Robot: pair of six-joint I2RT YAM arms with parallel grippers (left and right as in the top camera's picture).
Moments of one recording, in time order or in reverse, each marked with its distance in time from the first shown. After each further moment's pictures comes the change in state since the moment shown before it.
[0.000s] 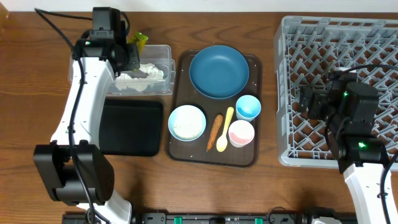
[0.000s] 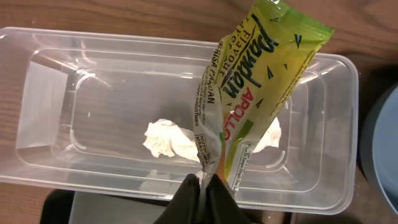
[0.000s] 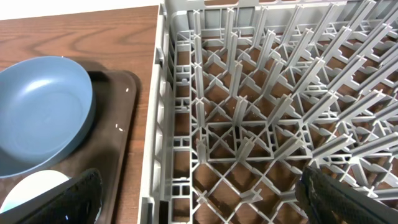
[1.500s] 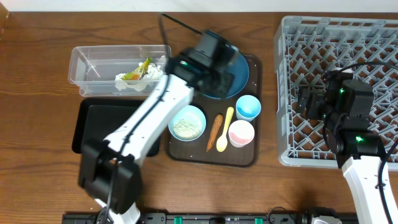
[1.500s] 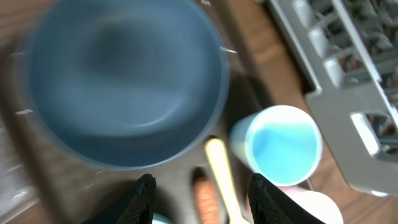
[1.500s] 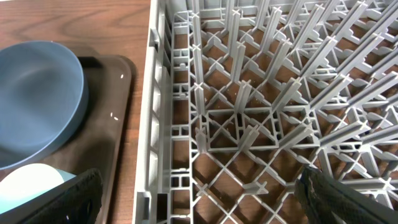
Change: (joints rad) left arm -0.564 0.046 -0.002 0.057 0.239 0.026; right arm 0.000 0.053 0.000 -0.010 0.000 0.011
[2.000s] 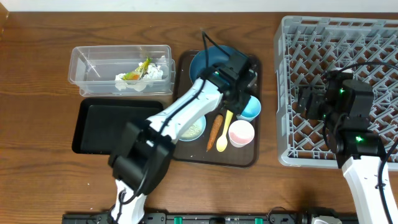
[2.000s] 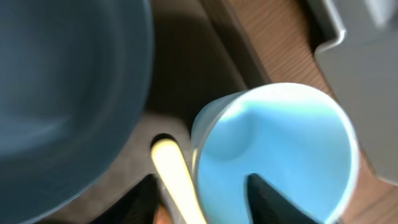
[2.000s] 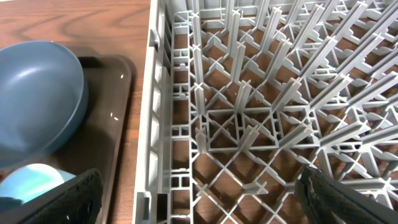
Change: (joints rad) left arm -0.111 0.209 -0.002 0.047 0.003 -0.007; right arm 0.000 0.000 0.000 0.000 0.000 0.000
